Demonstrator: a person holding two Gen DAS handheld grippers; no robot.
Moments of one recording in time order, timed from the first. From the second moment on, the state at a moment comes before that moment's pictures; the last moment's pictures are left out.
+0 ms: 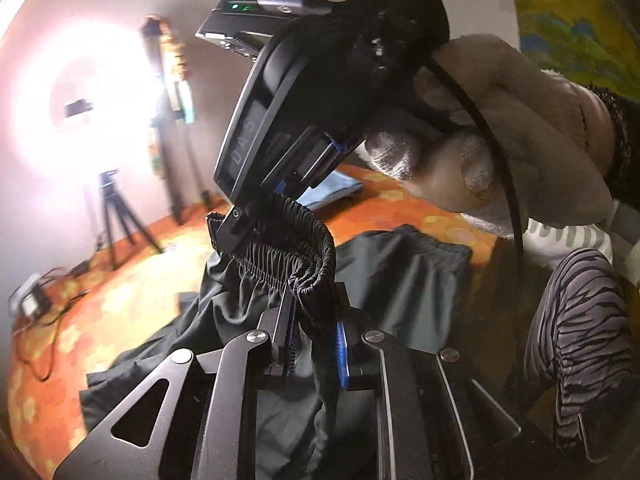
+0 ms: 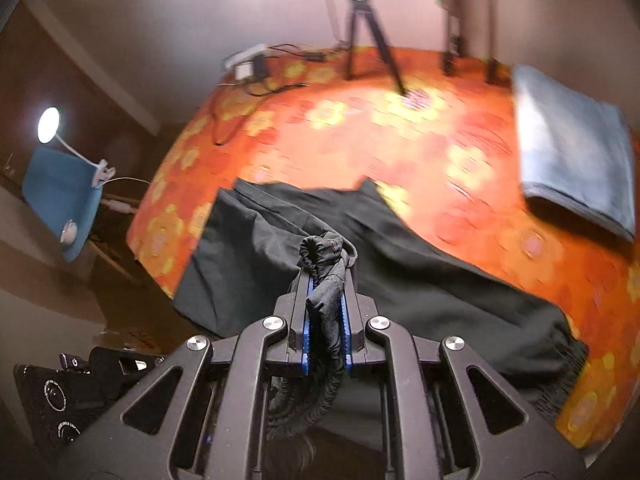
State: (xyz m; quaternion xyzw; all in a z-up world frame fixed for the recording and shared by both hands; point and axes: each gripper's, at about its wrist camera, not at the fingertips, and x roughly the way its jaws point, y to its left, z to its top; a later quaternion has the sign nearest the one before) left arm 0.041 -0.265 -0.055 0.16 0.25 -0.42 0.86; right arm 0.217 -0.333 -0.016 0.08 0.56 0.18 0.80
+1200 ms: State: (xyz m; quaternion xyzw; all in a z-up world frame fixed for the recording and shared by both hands) left arm 0.071 -0.154 -0.109 0.14 0.40 -0.27 0.87; right arm 0.178 -0.521 -0.110 0.15 0.56 0.04 0.81
